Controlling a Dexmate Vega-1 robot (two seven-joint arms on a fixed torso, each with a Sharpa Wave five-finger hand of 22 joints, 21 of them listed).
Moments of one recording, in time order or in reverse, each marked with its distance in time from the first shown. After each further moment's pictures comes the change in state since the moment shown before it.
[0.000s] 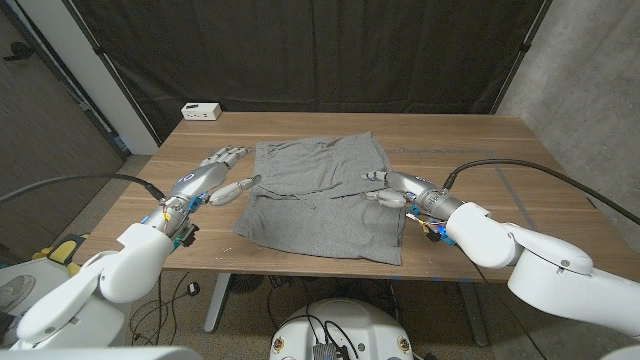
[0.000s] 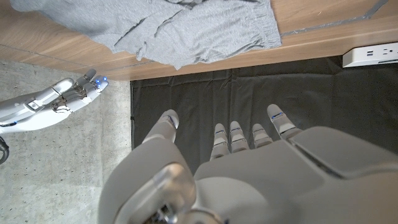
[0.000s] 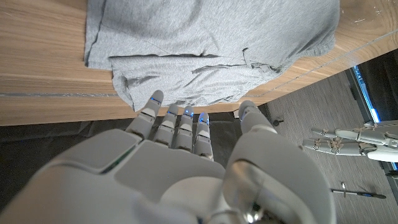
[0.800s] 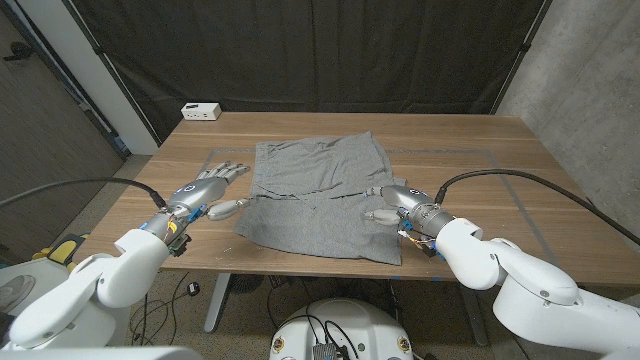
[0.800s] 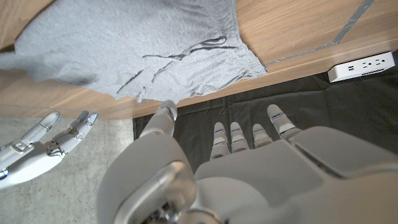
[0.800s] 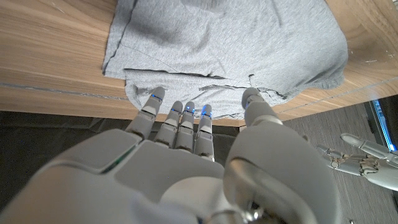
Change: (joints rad) left arm 0.027 0.034 -0.013 0.017 0.144 0.037 -0.089; left_hand 0.109 -0.033 0.023 -0.079 0.000 0.024 0.005 0.008 0.000 0.004 -0.014 -0.005 0.000 -0.003 -0.003 0.000 0.000 0.000 0.008 -0.001 -0.002; right arm 0.068 0.031 -0.233 -0.062 -0.207 -0.172 0.041; right_hand 0.148 -0.085 0.018 -0.065 0.019 0.130 -0.002 0.020 0.000 0.092 -0.019 0.000 0.005 0.081 -0.070 -0.004 -0.011 0.068 -0.007 0.000 0.000
